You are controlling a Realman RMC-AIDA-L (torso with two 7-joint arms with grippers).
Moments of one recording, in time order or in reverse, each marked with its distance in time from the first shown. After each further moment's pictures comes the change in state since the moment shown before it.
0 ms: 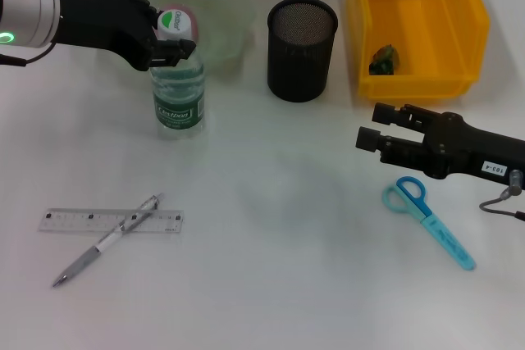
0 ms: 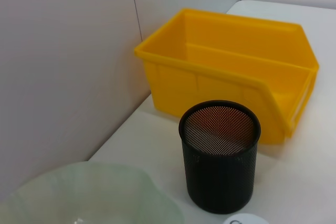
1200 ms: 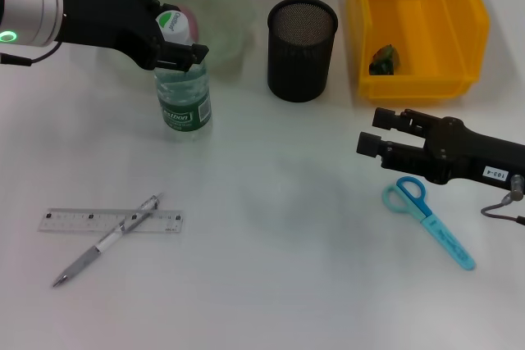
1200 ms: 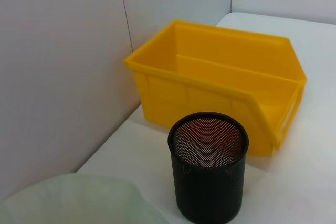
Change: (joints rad) left arm -0.001 0.003 -0.001 -0.004 -0.040 0.012 0.003; right arm -0.007 0.000 -0.002 0.000 -0.005 -0.009 0.000
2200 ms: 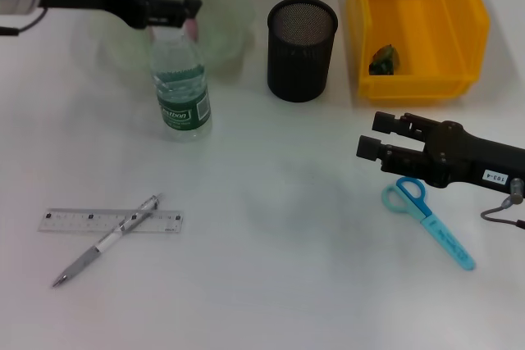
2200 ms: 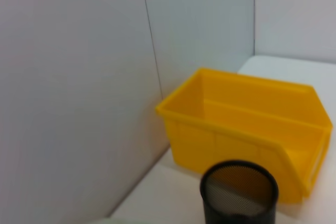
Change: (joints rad) left arm 0.029 -0.002 -0.045 0.077 -0.080 -0.037 0.012; right arm -0.003 0.000 0.000 0.009 -0.003 0.000 0.002
